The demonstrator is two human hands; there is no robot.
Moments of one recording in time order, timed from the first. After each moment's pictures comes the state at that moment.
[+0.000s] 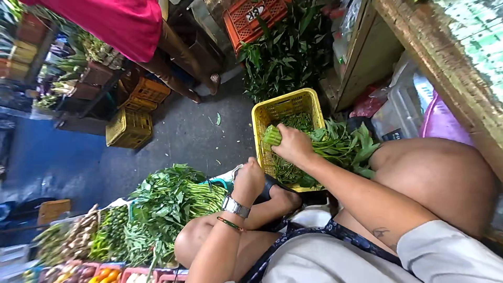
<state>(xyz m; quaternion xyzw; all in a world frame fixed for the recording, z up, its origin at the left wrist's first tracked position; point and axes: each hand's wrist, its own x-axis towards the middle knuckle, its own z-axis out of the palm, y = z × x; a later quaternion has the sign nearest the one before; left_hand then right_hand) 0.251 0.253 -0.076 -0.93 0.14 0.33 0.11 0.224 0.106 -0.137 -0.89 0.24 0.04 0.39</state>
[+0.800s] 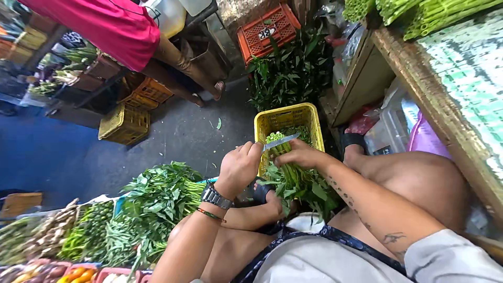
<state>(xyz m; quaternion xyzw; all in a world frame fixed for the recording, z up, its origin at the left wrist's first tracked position) 0.281 0.293 -0.046 -0.84 0.54 -0.09 -0.07 0.199 0.088 -0.108 -0.62 0.00 0.09 0.78</state>
